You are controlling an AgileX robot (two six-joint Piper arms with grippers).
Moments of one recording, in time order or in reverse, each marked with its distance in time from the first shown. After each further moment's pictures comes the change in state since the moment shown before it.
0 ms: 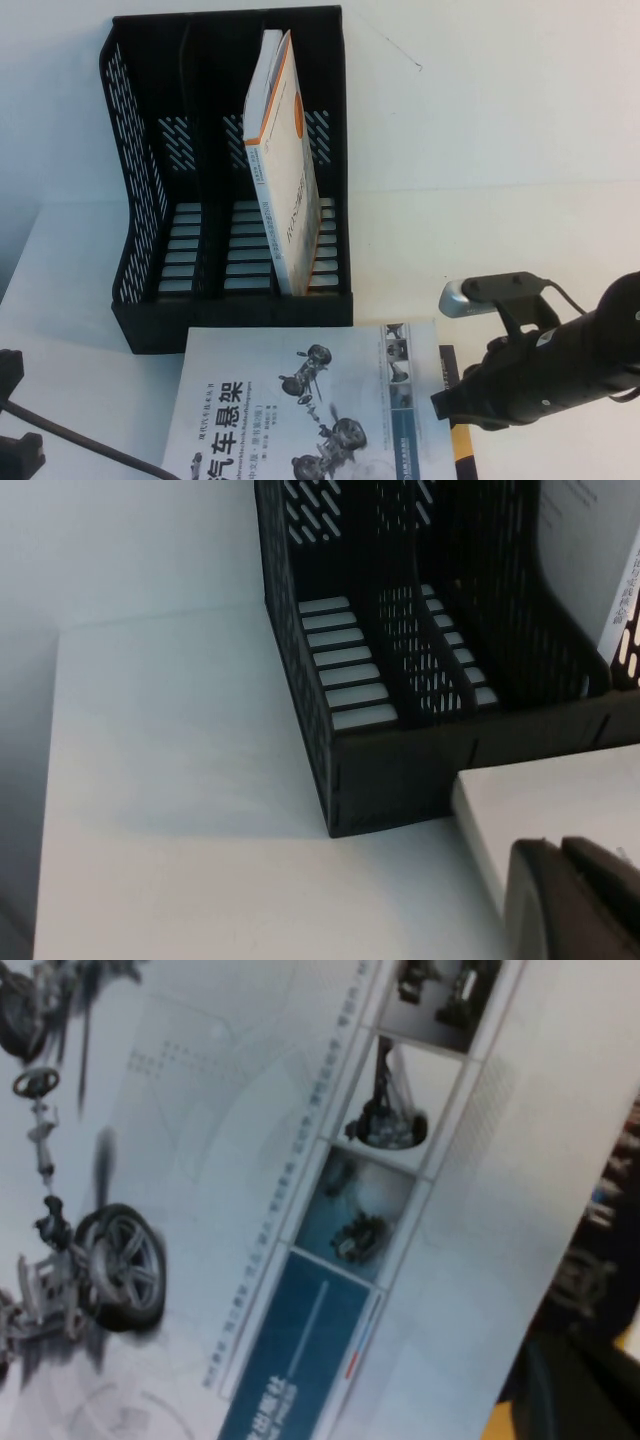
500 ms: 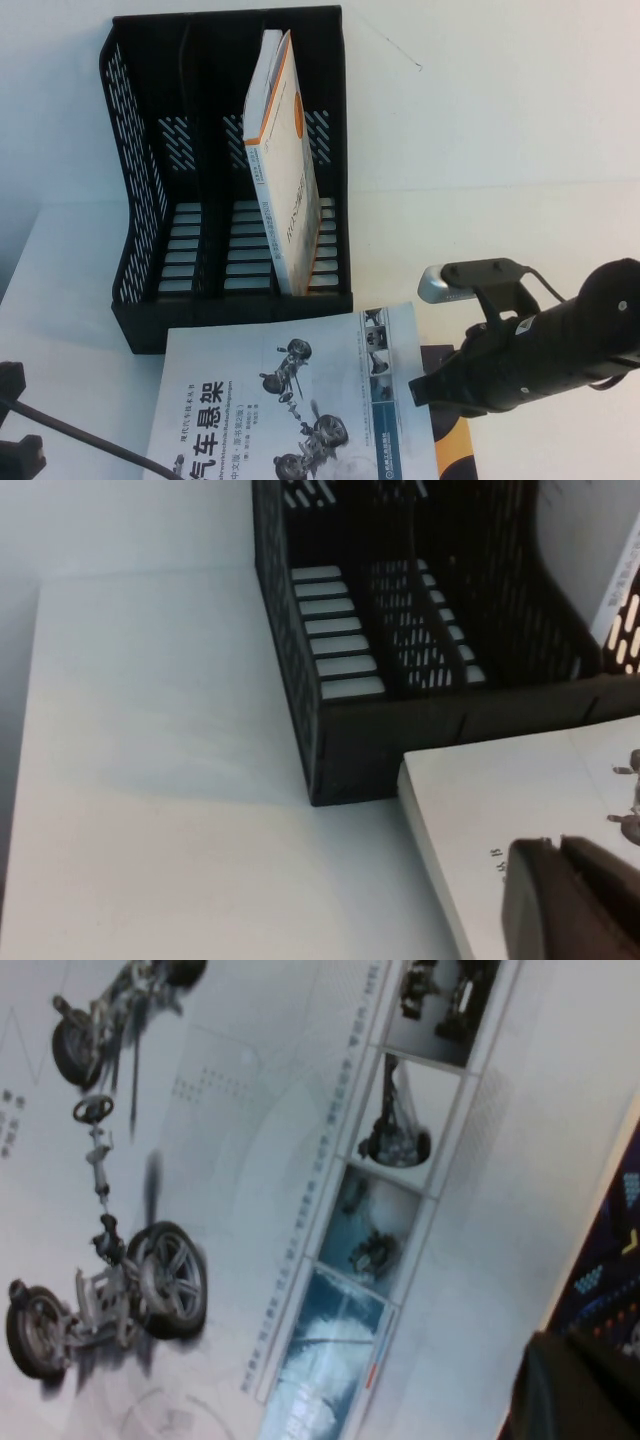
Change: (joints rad) right arm 0.050 0.000 -0.058 -0.004 0.008 0.052; left arm 0.000 0.000 0.000 0.028 0.037 -0.091
